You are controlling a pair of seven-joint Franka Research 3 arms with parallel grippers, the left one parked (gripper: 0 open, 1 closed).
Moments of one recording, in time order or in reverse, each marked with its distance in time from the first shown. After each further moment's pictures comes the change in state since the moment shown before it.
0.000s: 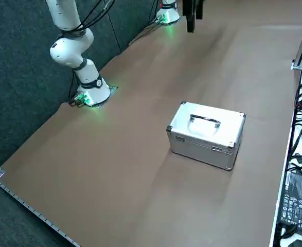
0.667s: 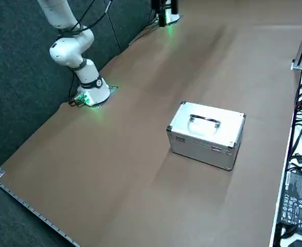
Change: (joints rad) arm -0.037 -0.250 -0.011 -0.291 -0.003 0.015 0.037
